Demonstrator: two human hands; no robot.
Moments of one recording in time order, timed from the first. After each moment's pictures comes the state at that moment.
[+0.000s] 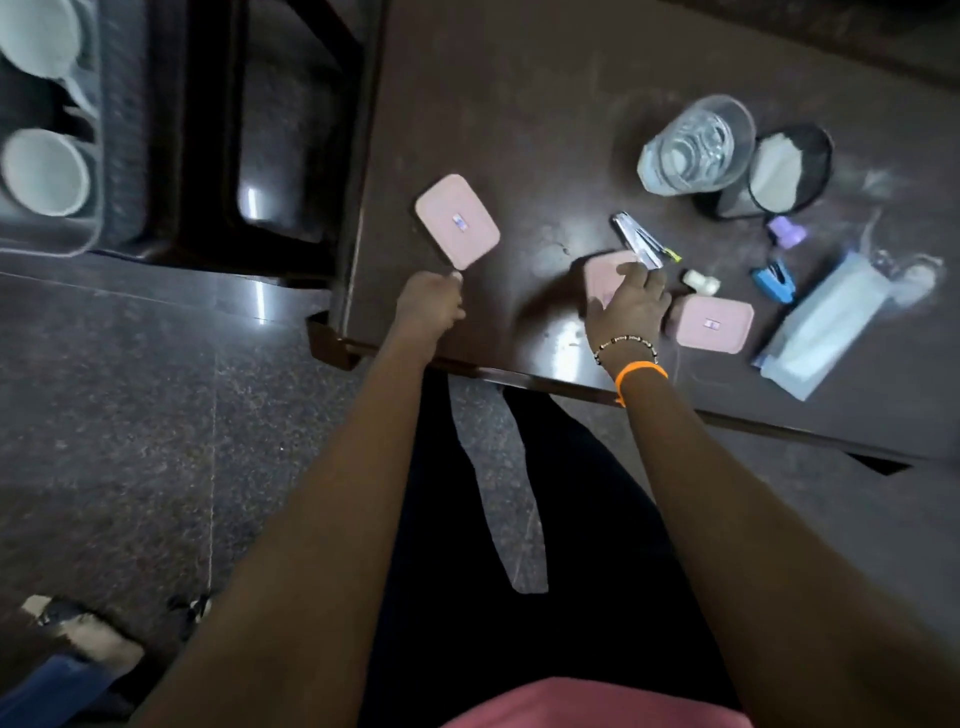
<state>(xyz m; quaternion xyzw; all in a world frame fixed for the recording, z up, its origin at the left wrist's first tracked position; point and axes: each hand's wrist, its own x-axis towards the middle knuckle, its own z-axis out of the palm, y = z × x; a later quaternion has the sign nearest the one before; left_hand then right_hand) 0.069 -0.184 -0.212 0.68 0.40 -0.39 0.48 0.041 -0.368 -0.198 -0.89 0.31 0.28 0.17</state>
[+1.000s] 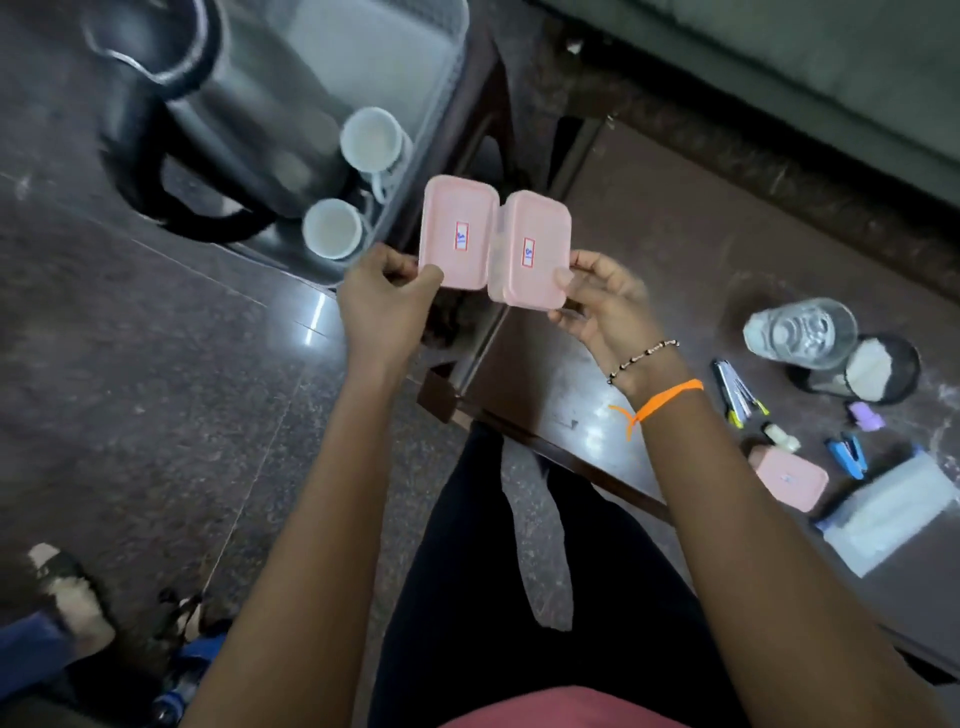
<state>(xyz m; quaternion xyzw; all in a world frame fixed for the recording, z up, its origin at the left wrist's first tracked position) 0.103 -0.016 -0.074 0.78 0.40 -0.03 0.48 0.145 -0.197 -0.082 -0.56 0.23 0.32 0.73</state>
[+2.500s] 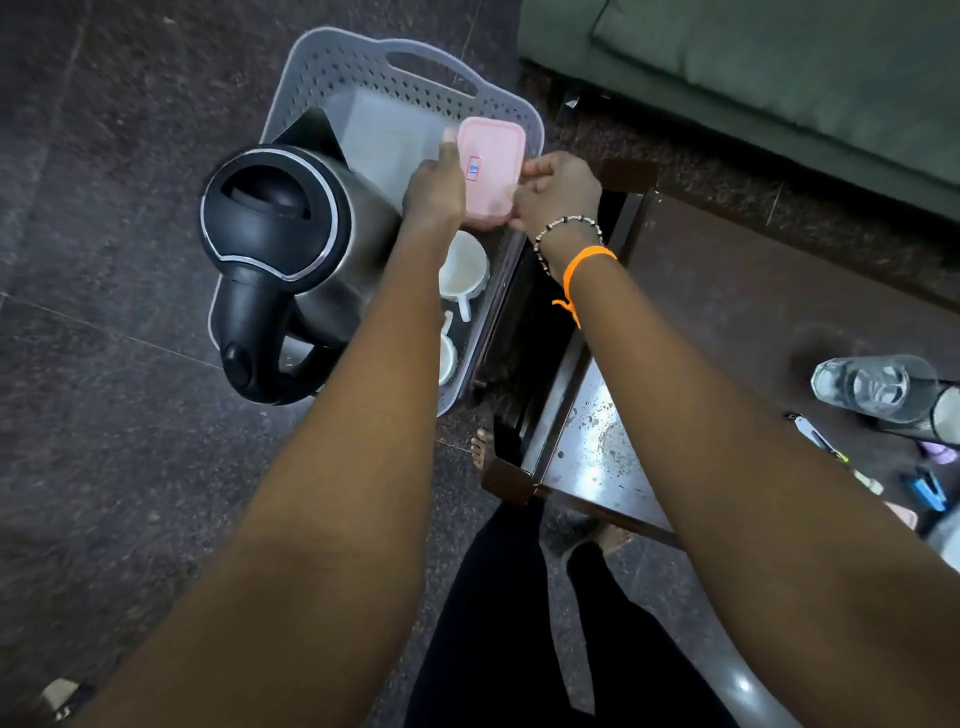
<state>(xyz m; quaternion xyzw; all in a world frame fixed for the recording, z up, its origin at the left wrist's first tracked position) 0.317 0.087 -0.131 0.75 0.36 -0.21 0.51 0.316 -0.014 -0.129 -0.82 0.24 0.18 0.48</state>
